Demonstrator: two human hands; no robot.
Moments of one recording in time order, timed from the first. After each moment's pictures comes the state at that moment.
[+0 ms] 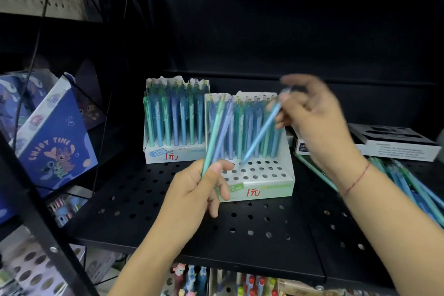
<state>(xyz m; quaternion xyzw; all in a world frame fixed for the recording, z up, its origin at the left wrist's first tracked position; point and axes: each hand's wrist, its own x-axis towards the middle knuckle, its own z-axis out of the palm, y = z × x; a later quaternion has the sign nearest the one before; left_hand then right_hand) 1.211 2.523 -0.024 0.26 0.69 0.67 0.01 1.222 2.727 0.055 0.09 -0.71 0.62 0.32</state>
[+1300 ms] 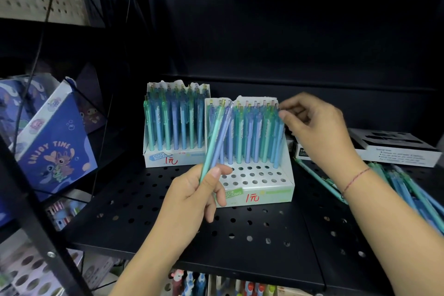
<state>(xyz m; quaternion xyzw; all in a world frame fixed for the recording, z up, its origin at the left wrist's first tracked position) 1.207 2.523 -0.028 0.25 0.69 0.68 0.02 1.214 2.747 0.048 0.01 -0.85 0.33 0.40</state>
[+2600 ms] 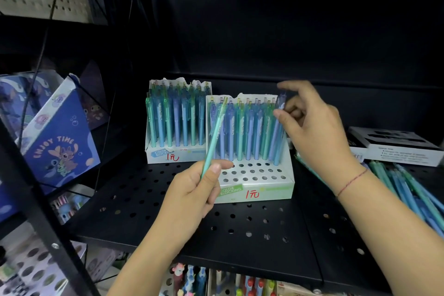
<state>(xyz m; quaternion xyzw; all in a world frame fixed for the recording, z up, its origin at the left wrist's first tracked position) 1.212 2.524 -0.025 0.25 0.71 0.66 0.00 1.221 2.735 0.047 0.06 -0.86 0.28 0.42</state>
